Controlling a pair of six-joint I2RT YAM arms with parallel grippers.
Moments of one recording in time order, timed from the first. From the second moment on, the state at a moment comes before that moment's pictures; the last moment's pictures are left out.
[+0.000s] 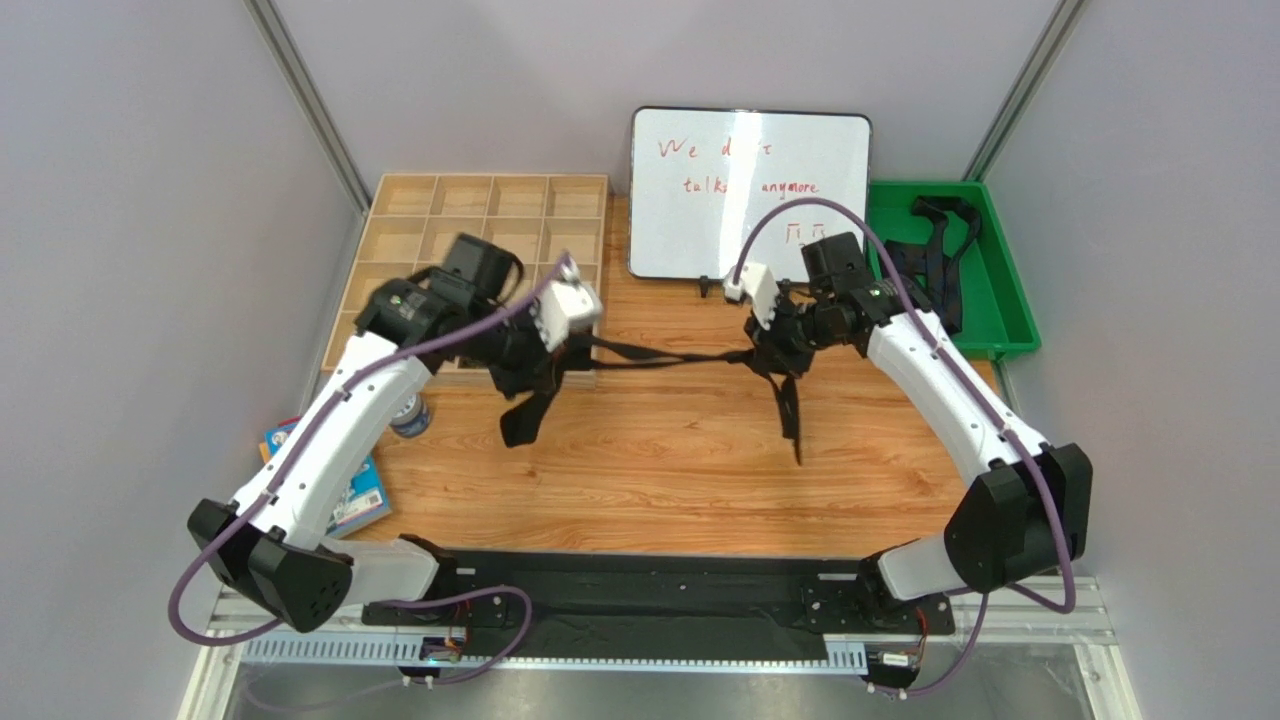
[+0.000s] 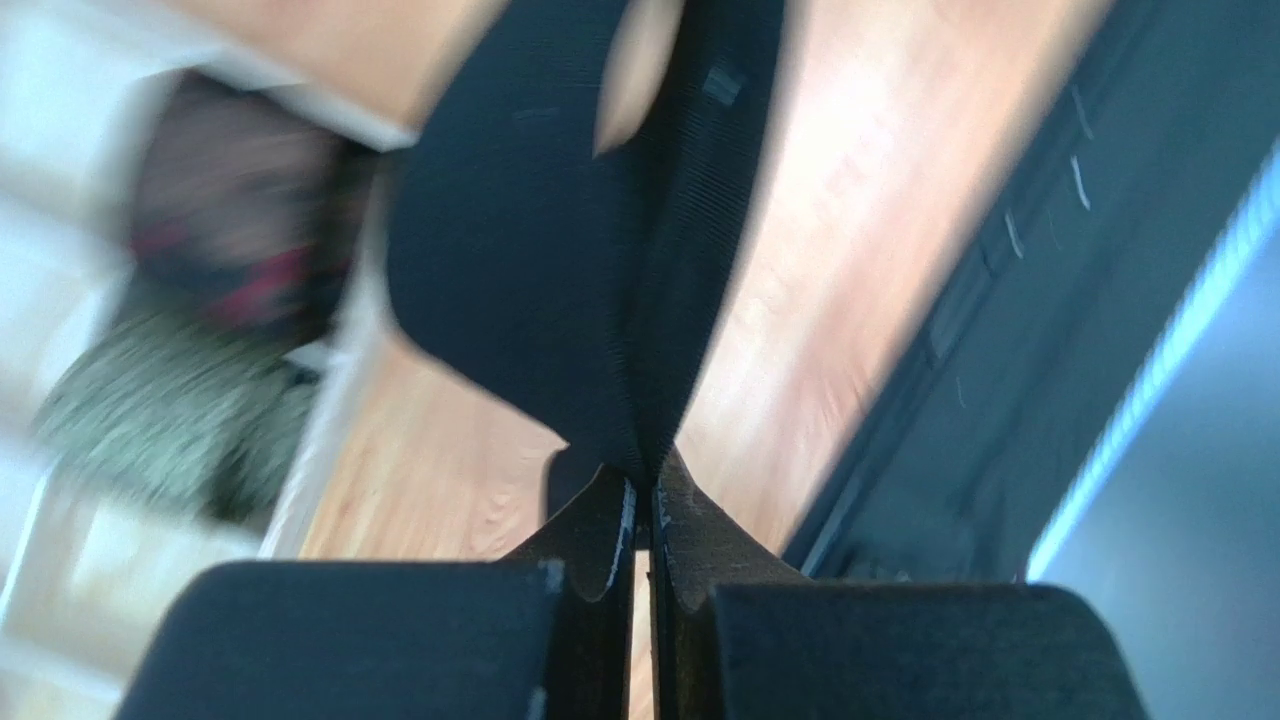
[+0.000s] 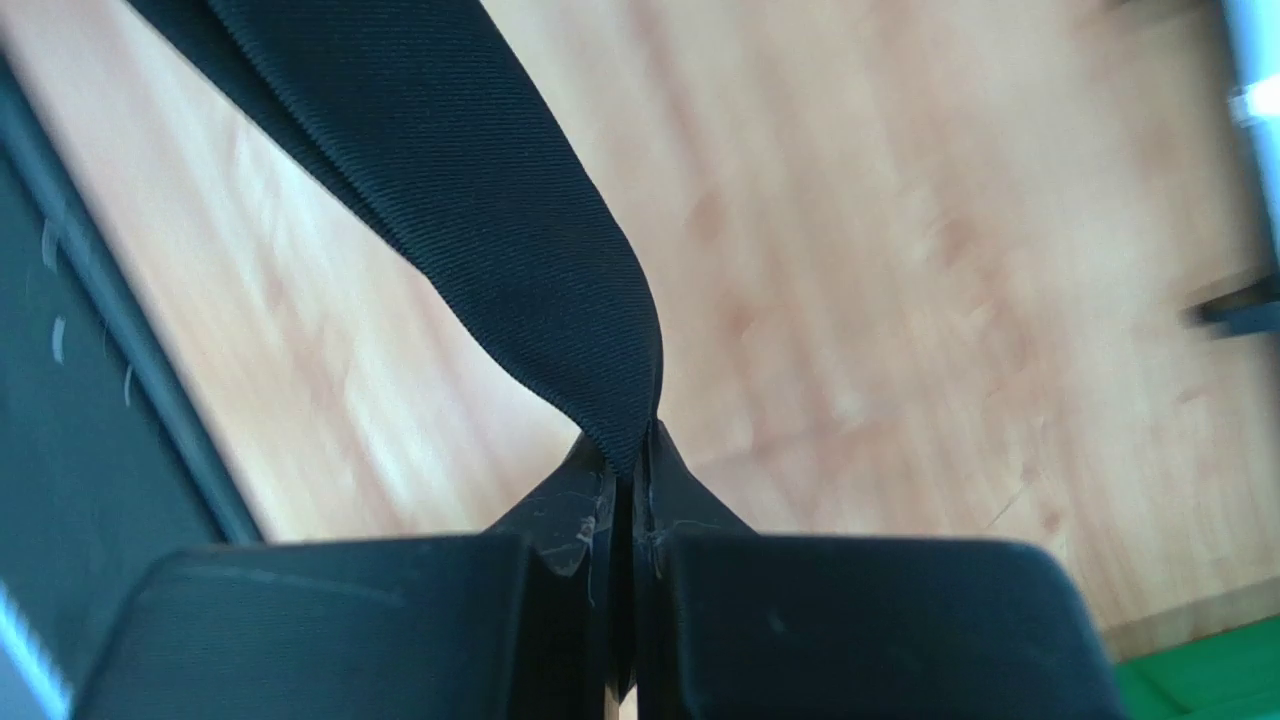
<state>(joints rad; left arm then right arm) -0.44 1.29 1.45 -1.16 0.42 0.50 0.34 1.44 1.27 -0.83 -0.50 -0.64</state>
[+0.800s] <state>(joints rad) -0.55 1.89 1.52 -1.32 0.55 1.03 0.16 1.96 1.25 -1.37 -0.33 -1.19</state>
